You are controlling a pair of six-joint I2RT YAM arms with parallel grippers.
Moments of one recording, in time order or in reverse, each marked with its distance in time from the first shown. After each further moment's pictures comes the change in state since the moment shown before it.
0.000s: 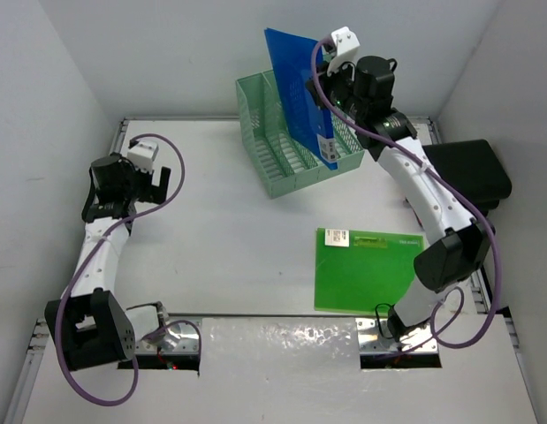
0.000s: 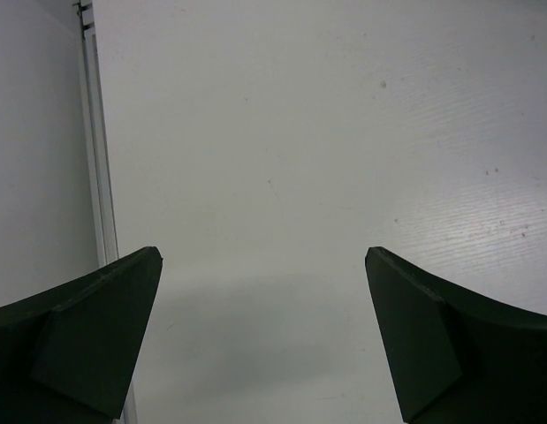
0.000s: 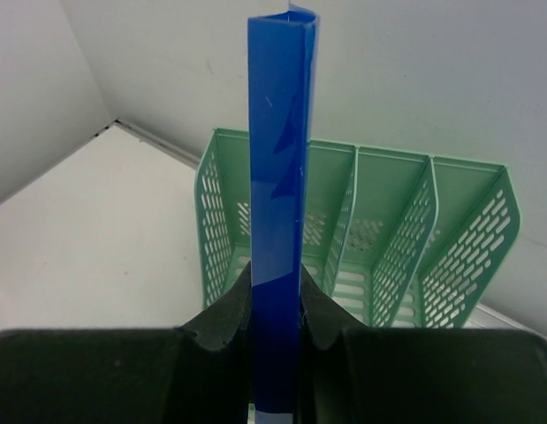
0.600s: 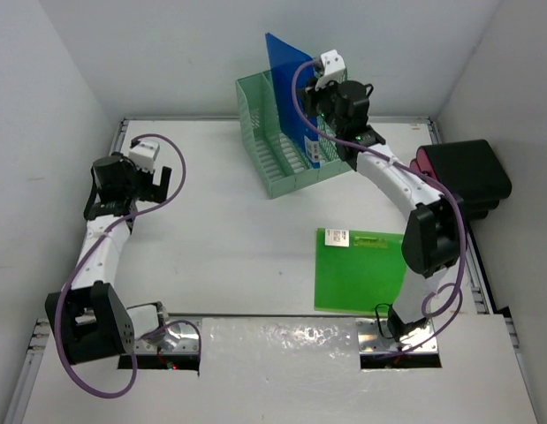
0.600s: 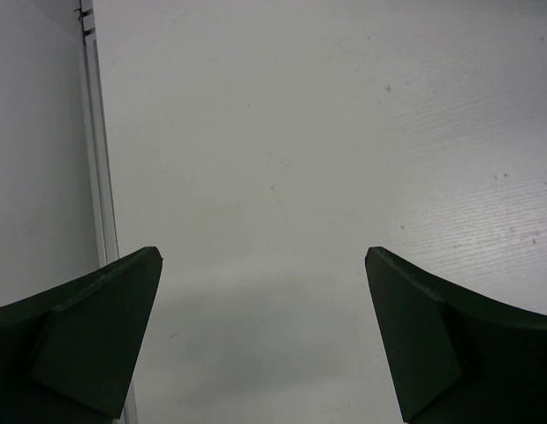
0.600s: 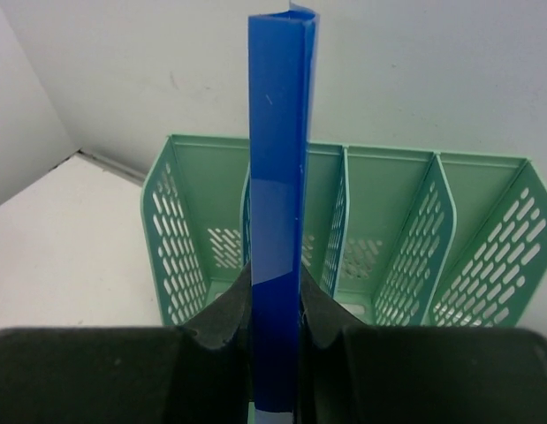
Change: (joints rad) left arm 0.000 0.028 -0.010 0.043 0.002 0.009; right arm -0.001 0.137 -0.179 0.406 0.061 0.034
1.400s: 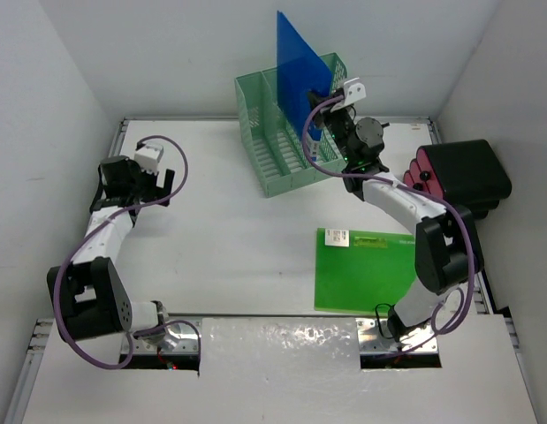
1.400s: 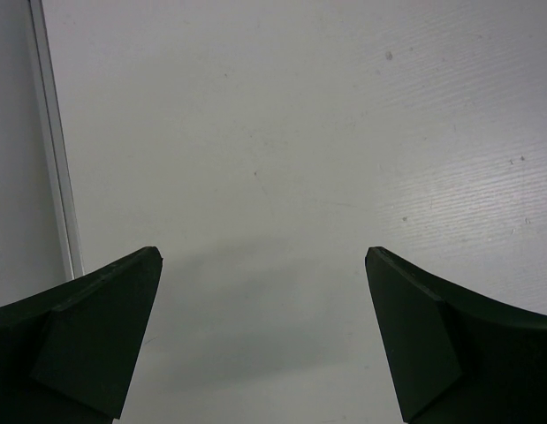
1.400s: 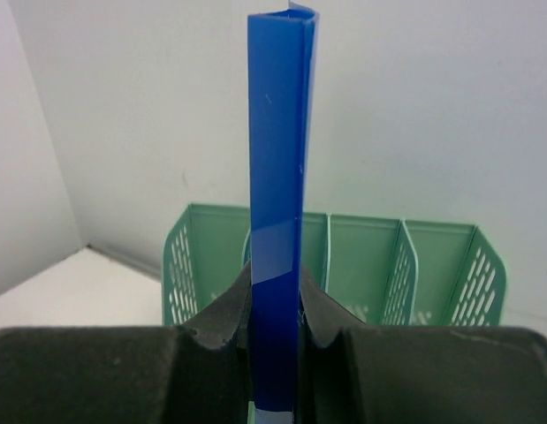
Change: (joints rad) left arm 0.000 0.135 0.000 0.041 0.003 -0.001; right arm 0.003 -0.148 -0.431 0.613 0.015 0.020
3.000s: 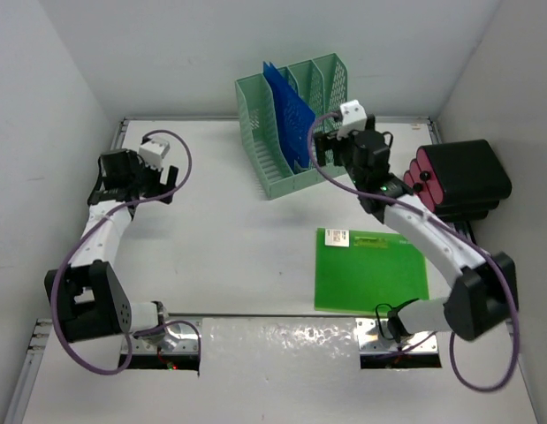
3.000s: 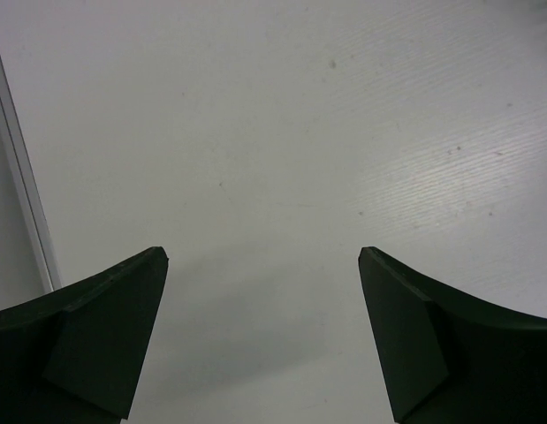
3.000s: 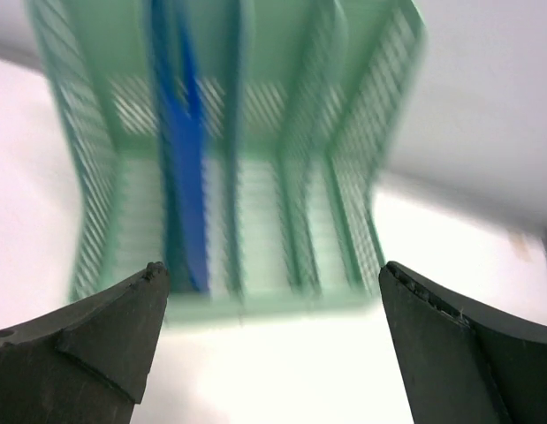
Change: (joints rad) left arm -0.015 0.011 0.081 -0.129 0.092 0.024; right arm 0.061 -0.241 -0.093 -0.609 0.266 -0.137
